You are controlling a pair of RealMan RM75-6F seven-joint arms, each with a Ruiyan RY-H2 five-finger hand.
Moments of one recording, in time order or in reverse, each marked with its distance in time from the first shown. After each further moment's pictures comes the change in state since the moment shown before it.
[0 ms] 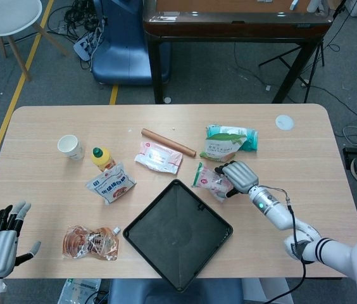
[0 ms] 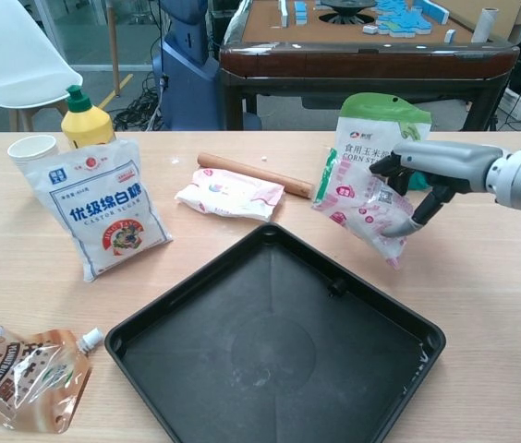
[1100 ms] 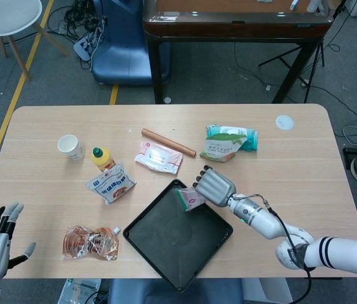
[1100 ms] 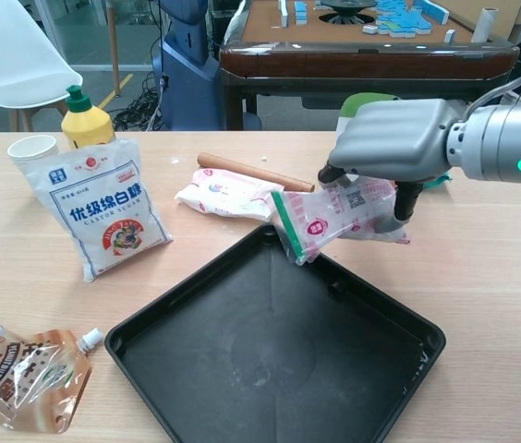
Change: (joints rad) left arm 0.025 0.002 0.002 0.042 0.027 0.042 -0.081; right arm 0.141 0.194 0.002 -0.489 0.204 -0.076 -1.056
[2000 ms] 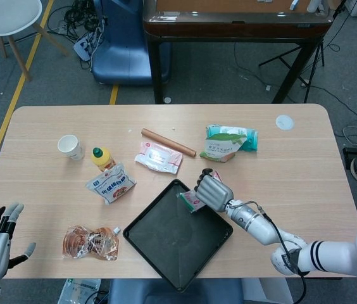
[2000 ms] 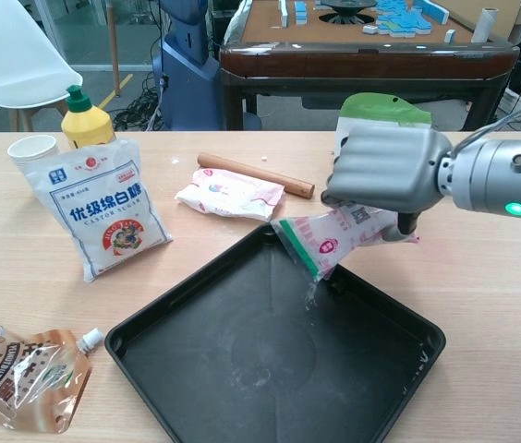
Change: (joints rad) left arm 0.000 0.000 -0.004 0.003 -0.008 -0.010 0.003; right arm 0.019 -0.075 -0.084 0.033 0.055 0.096 -0.292
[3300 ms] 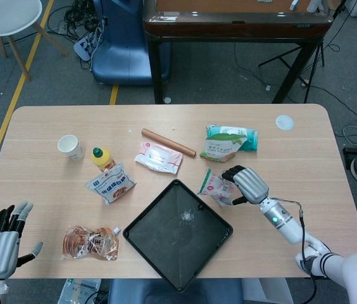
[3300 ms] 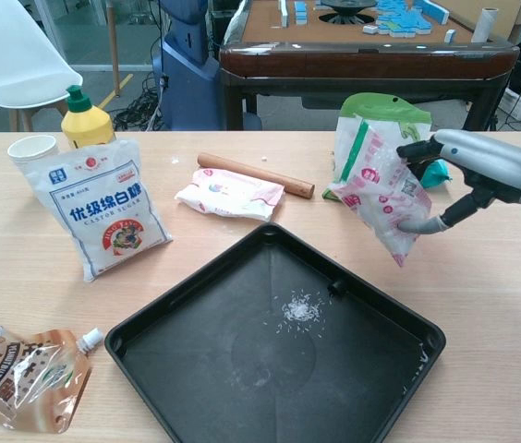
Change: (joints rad) left arm -0.016 -0.010 0.003 -0.054 0.006 -0.023 0.093; right arm -0.284 -0.265 -0.046 0.742 -0.398 0.434 1.688
